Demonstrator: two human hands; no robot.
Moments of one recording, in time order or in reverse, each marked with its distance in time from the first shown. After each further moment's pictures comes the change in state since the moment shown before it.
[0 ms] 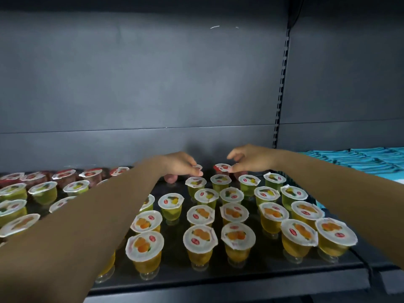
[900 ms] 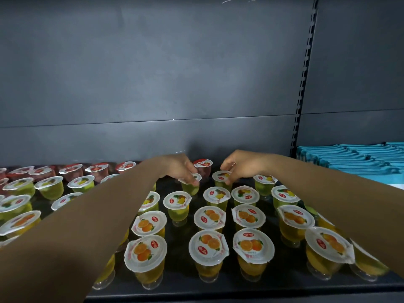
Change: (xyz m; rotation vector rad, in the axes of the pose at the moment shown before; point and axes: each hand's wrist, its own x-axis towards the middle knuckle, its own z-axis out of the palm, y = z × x) left_hand 0.026 -0.032 0.013 0.040 -0.018 -0.016; right_hand 0.058 -0.006 0.041 -0.001 -0.119 -0.116
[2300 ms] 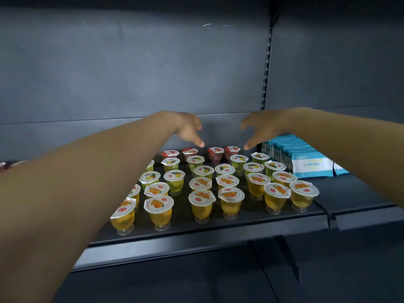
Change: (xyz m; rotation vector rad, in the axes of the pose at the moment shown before) left_hand -0.112 0.088 -0.053 0.406 0.159 0.167; right_hand -0.157 -0.059 -0.067 -0.479 0.116 0.251
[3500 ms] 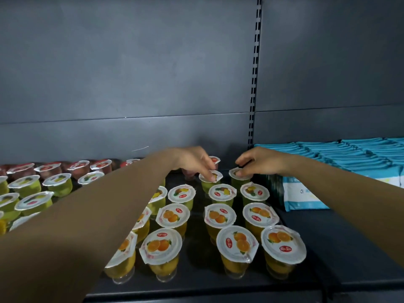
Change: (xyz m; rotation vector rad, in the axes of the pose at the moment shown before) left_hand 0.147 0.080 0.081 -0.445 -0.209 -0.008; right_hand 0.102 0.136 0.124 0.651 -0.082 -0.094
